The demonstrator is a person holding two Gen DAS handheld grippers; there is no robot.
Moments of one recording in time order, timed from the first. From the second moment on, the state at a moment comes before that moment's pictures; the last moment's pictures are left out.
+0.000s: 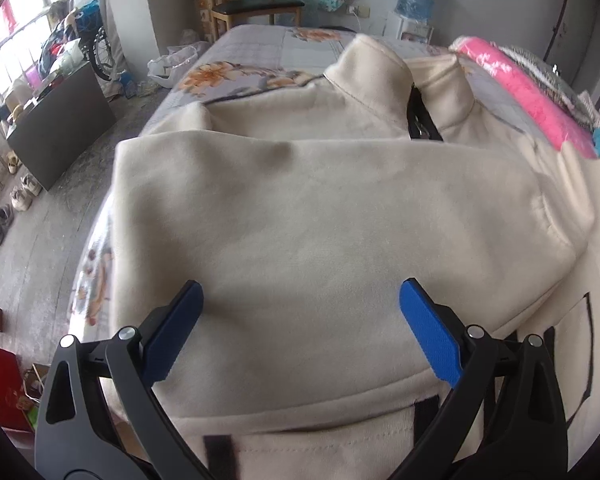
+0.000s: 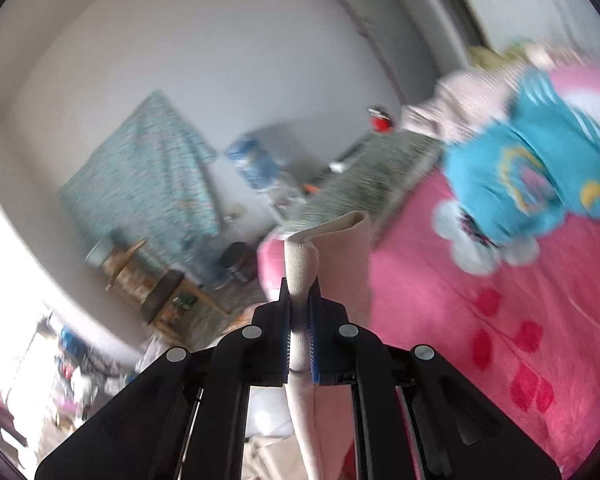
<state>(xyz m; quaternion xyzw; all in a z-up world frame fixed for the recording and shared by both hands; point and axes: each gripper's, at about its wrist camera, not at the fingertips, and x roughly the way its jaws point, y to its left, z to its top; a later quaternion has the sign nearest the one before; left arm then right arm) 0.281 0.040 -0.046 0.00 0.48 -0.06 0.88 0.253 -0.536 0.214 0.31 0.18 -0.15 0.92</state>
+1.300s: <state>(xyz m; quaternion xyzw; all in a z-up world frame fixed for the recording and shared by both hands) 0.259 0.129 -0.014 -0.11 0.47 -0.12 0.87 0.282 -0.277 0.045 0.16 0.44 0.05 0.88</state>
